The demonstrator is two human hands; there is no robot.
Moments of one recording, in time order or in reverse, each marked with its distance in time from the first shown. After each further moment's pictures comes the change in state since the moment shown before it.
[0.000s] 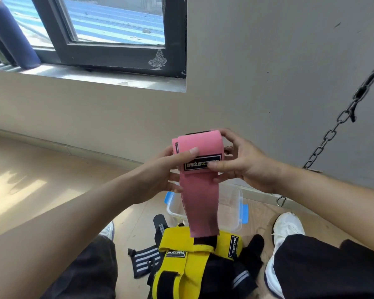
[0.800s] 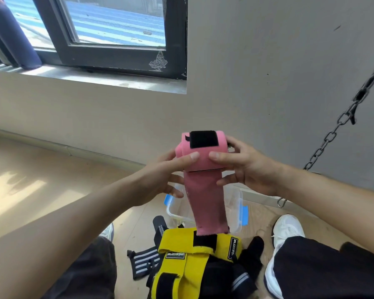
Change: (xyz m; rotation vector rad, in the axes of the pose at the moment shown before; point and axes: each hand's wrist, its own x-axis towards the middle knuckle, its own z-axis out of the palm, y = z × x) left_hand -0.003 -0.001 0.001 0.093 -0.008 0.013; right_hand 0.001 -0.001 -0.003 0.089 -0.017 0.103
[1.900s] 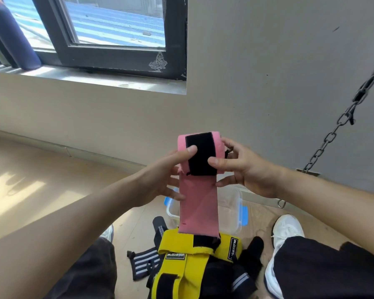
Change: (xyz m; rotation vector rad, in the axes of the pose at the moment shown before) left_hand -0.001 0.003 0.001 -0.002 0.009 -0.102; right_hand -0.002 0.004 0.003 -0.052 0.012 -0.013
